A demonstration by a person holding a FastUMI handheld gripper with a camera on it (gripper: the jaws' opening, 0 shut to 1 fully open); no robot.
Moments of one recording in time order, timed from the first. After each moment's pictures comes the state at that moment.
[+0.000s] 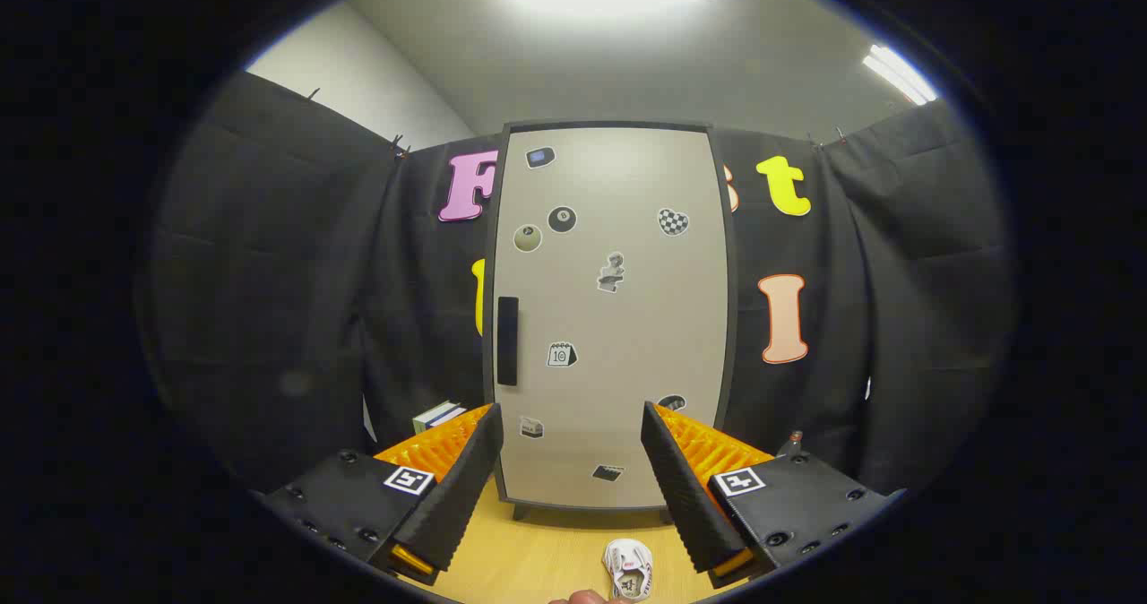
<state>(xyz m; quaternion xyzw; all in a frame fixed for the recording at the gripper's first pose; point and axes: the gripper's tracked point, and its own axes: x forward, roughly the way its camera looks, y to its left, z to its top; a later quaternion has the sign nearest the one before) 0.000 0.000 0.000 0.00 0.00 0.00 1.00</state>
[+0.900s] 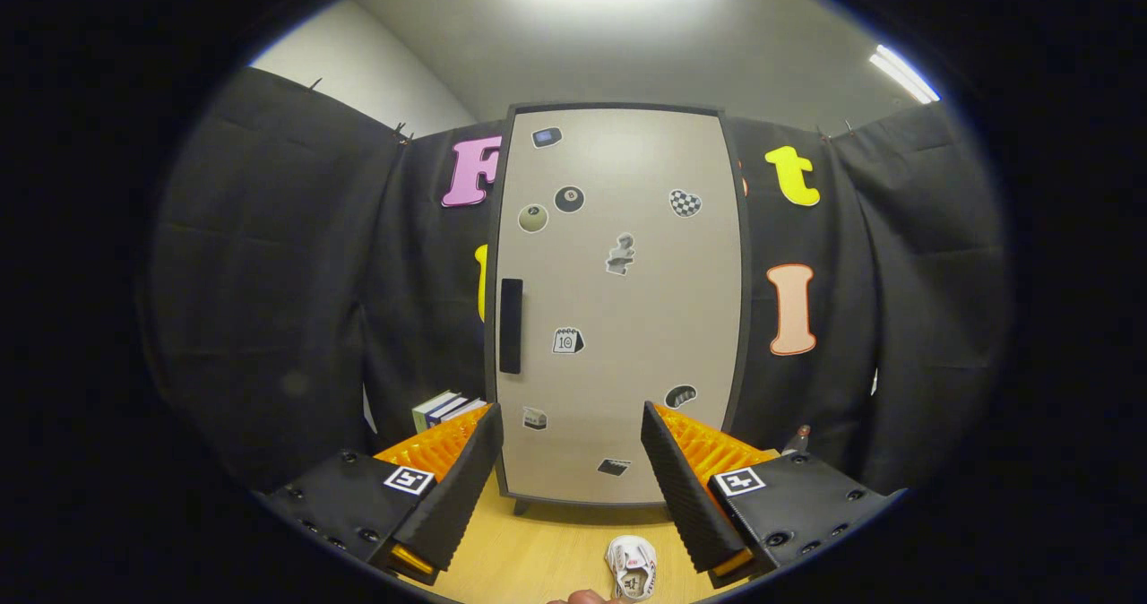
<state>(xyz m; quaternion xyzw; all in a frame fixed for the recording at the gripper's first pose) 0.005 0.010 -0.021 0.00 0.02 0.01 1.00</state>
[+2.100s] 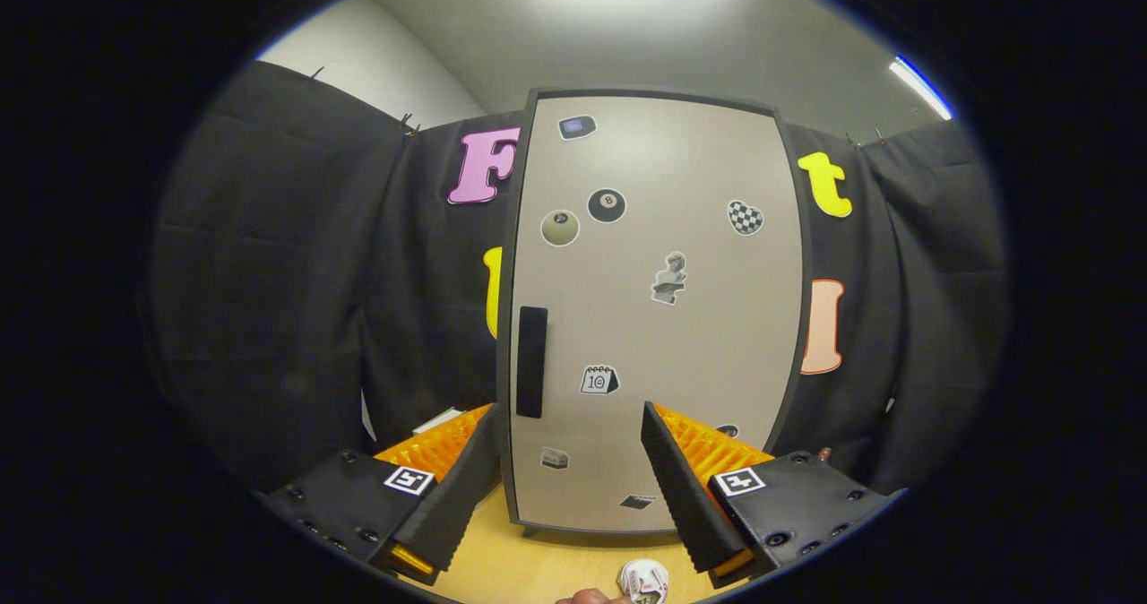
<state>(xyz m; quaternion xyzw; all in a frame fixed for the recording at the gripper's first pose) 0.107 0.057 0.022 -0.02 0.03 0.02 1.00</state>
